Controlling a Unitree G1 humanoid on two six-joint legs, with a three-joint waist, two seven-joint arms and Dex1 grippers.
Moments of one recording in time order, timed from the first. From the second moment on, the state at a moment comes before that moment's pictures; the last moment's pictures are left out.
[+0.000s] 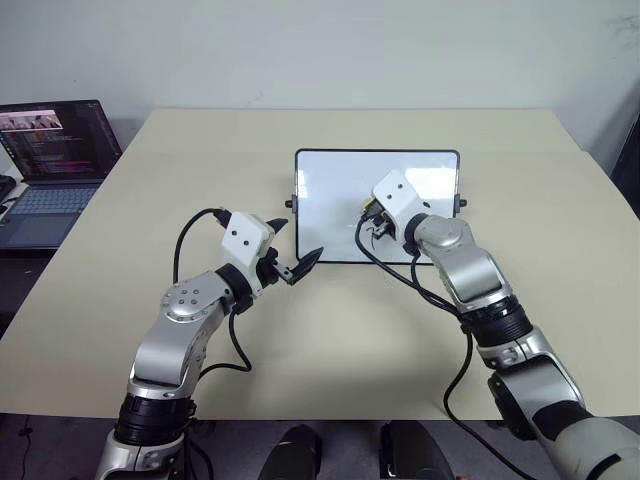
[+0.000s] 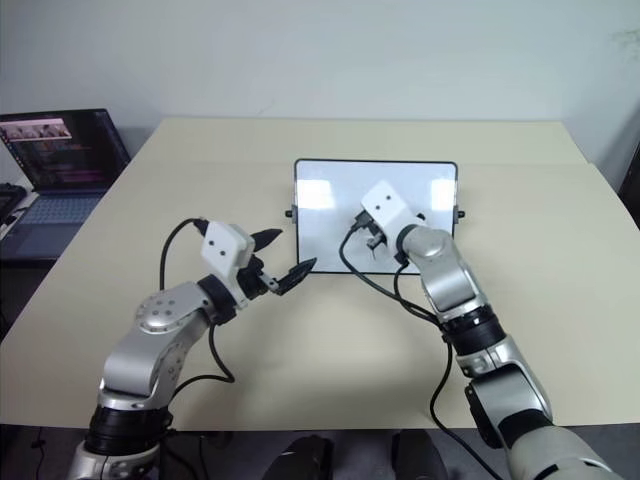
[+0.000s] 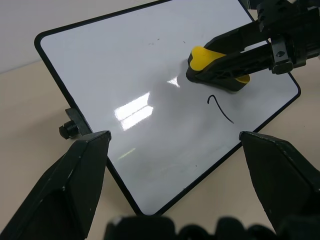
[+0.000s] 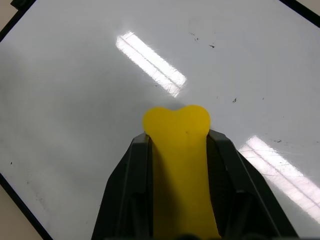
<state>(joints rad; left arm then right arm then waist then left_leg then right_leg) -0.28 0.45 0.01 -0.31 -0.26 0.45 -0.56 -0.78 -0.26 0.27 0.13 -0.14 0.66 0.40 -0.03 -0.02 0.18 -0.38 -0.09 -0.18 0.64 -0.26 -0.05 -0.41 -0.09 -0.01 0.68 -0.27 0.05</state>
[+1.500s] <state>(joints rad) -0.31 0.44 0.00 -0.26 -0.26 0.44 -0.58 -0.80 -0.21 0.23 0.14 -0.14 0.69 0.36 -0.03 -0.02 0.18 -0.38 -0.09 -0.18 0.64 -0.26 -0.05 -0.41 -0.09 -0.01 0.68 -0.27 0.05</state>
